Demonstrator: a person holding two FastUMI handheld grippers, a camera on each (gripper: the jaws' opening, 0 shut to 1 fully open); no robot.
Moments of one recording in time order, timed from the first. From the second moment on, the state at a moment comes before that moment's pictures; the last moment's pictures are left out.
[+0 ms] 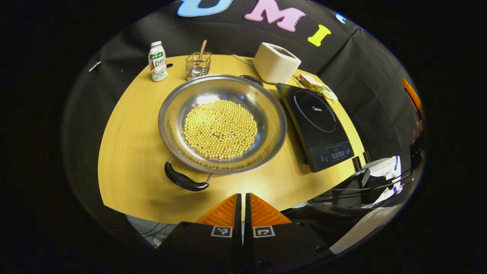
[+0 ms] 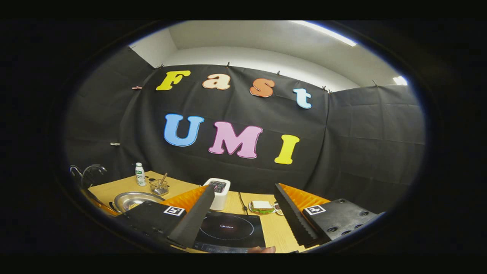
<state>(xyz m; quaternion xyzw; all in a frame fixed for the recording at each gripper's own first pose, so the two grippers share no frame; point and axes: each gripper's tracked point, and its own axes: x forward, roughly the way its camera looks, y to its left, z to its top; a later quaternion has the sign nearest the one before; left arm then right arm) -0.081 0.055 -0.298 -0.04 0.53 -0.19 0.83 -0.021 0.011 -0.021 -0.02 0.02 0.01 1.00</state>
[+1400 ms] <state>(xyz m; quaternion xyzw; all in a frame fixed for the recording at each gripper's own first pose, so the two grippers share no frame) -0.001 0.159 -0.365 0.06 0.57 -0.12 0.81 -0.015 0.014 -0.041 -0.04 0.05 0.00 1.00</state>
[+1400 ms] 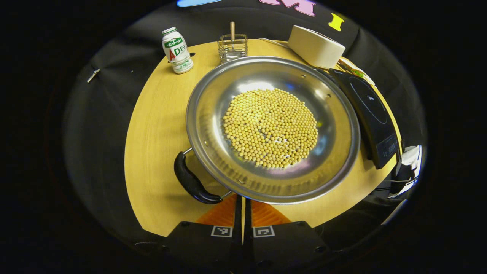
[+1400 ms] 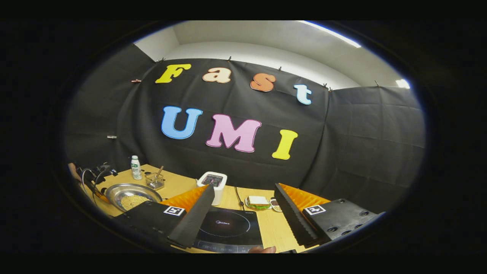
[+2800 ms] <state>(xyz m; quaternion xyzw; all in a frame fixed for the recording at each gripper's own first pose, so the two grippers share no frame) 0.120 0.232 -0.347 0.15 0.48 -0.04 0.86 0.001 0.039 -0.077 -0.07 0.09 -0.01 0.99</state>
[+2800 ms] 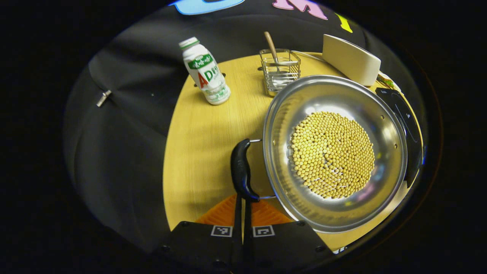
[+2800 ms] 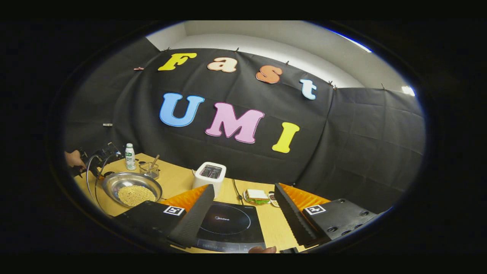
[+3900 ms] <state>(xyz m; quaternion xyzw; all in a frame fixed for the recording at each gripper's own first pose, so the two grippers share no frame) 0.102 0.206 -0.244 0.02 0.25 -0.04 0.97 0.038 0.166 -0.141 -0.02 0.17 0.12 0.98</state>
